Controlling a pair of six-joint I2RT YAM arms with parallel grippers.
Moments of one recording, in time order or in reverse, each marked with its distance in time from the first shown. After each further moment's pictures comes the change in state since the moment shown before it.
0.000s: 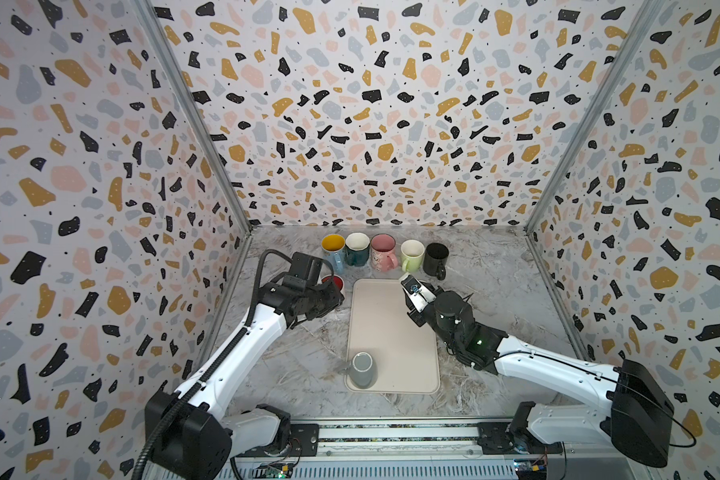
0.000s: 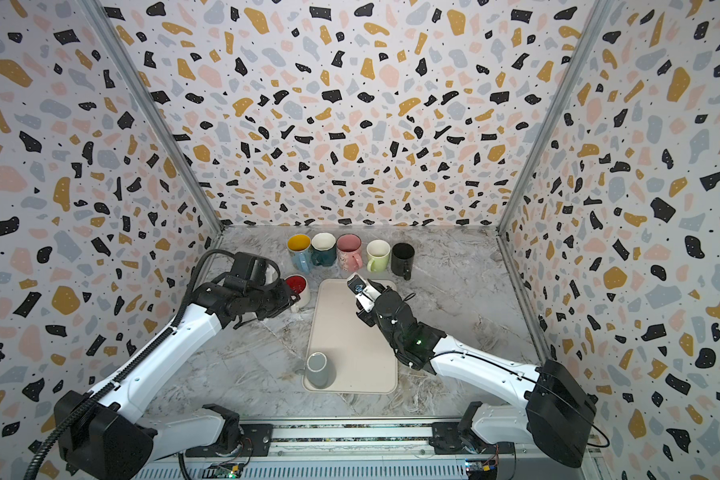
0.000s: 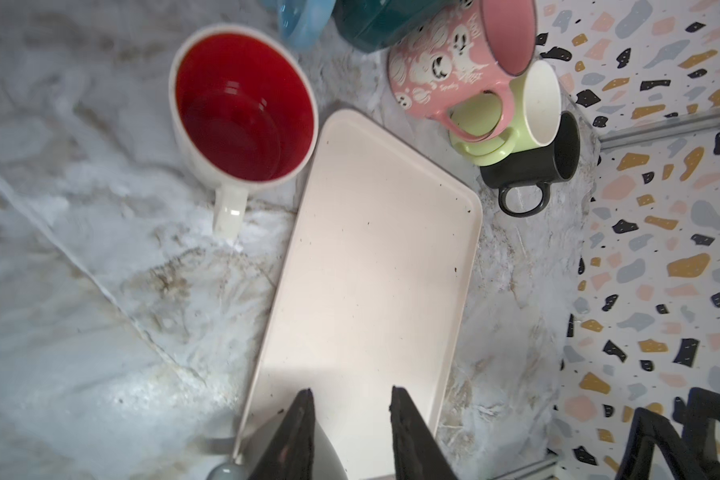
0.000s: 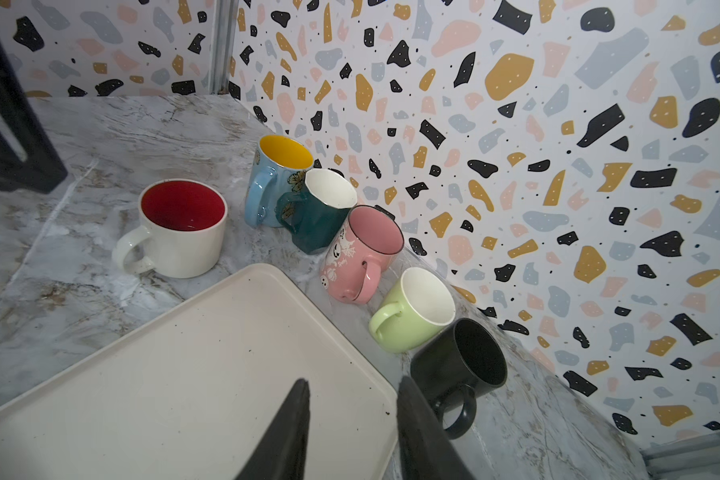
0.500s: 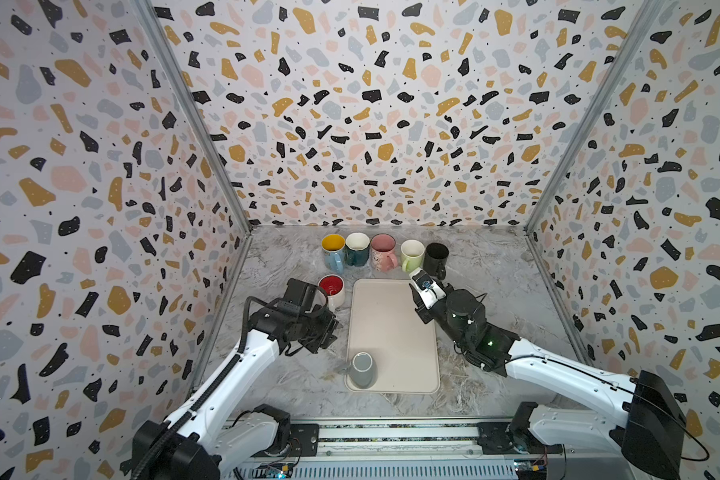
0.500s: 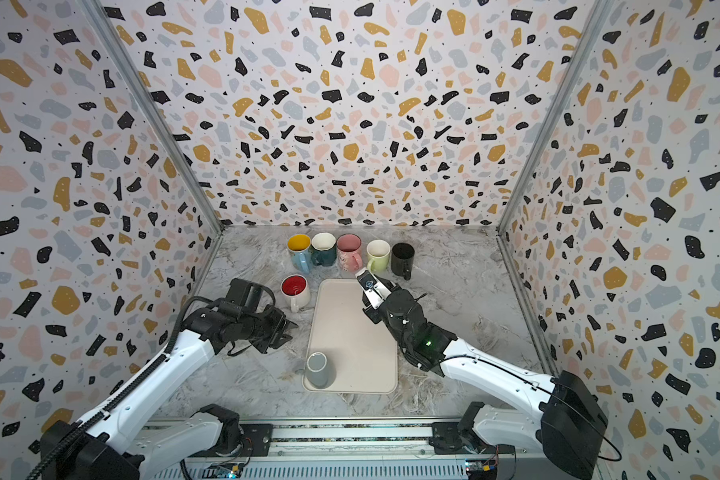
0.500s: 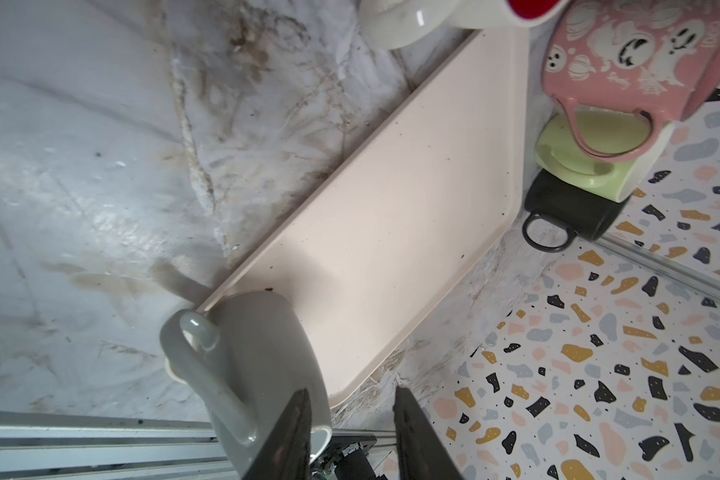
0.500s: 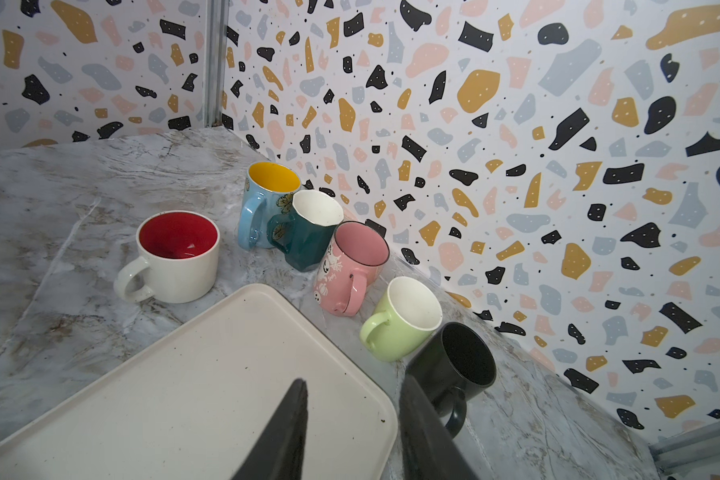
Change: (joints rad) left arm 0.003 -0.134 -0.200 -0.064 0.105 -0.513; right arm -0.027 -0.074 -0.016 -0.003 -0.021 0.034
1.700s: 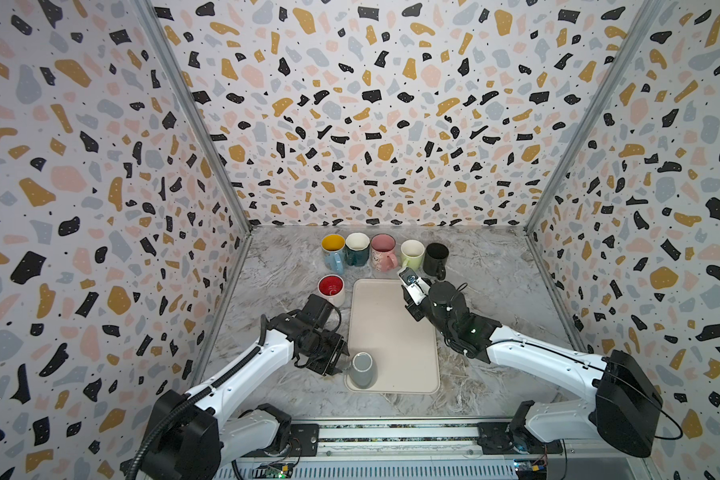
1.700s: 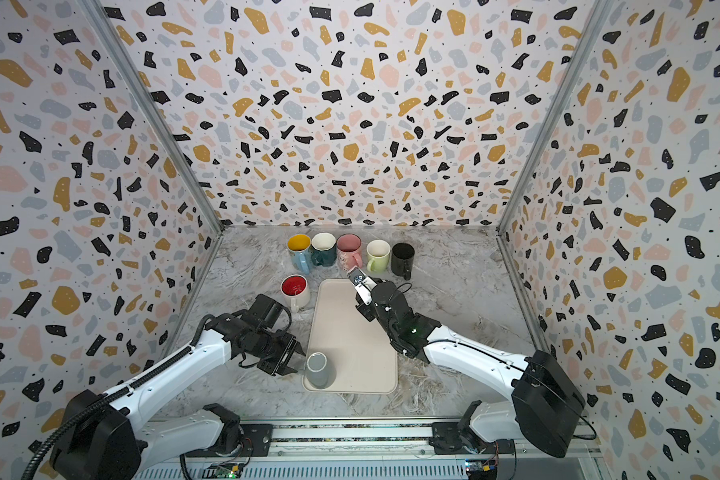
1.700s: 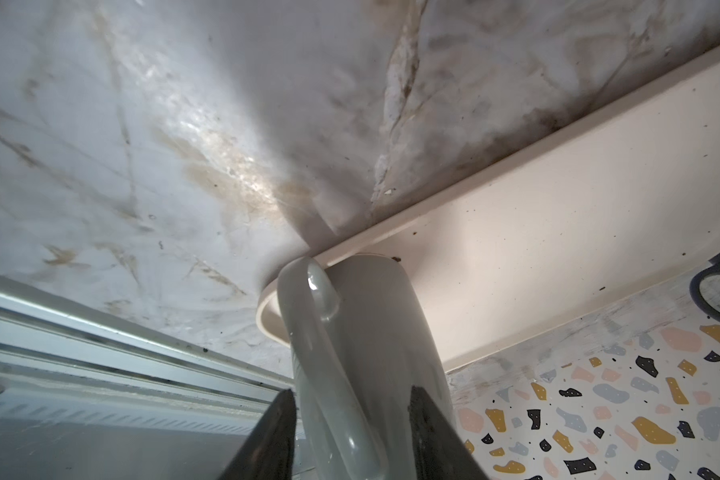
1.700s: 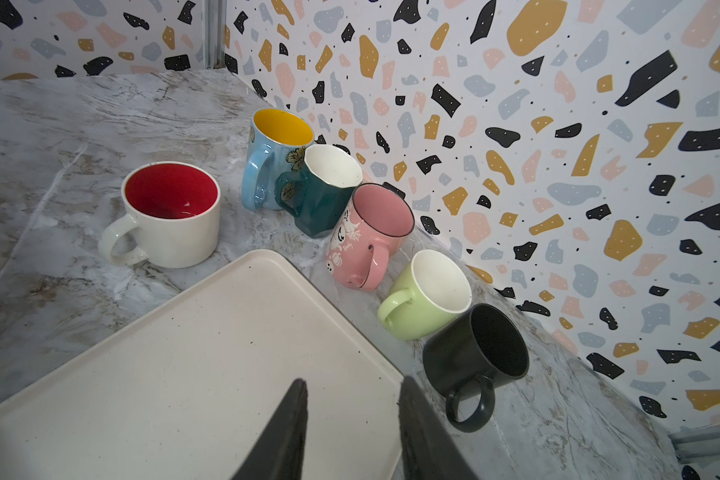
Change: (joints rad) left arm -0.109 0.083 -0.105 -0.042 0.065 -0.211; right arm -0.029 0.156 0.087 -0.071 -0.030 0.019
